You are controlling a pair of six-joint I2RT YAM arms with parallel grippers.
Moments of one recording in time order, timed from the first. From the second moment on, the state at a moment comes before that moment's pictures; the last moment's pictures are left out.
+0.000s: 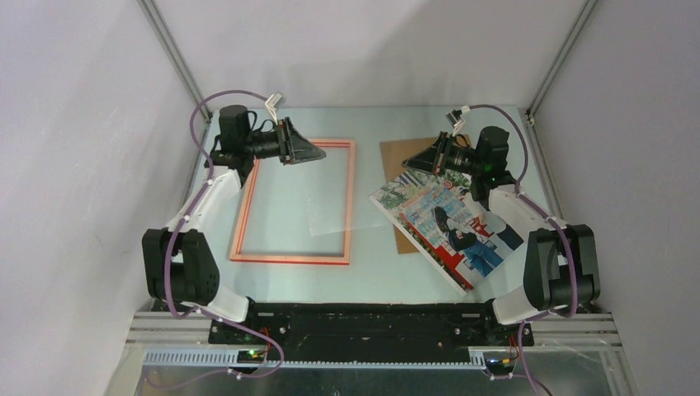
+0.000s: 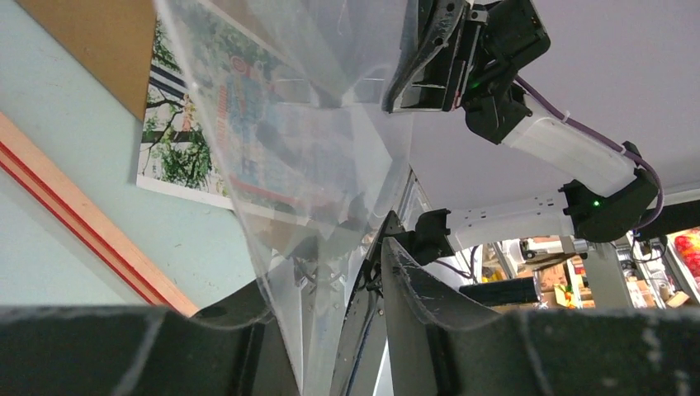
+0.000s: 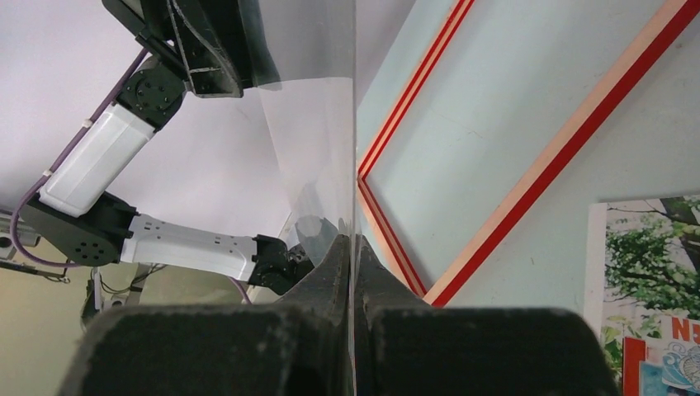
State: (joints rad) left arm -0.09 1.51 1.21 -0.06 1.15 -0.62; right arm 0.14 1.50 0.94 0.45 -1.02 0.87
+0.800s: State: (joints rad) left arm -0.08 1.46 1.18 -0.06 1.13 -0.64; right arm 0.16 1.45 0.91 0.42 -0.95 0.82
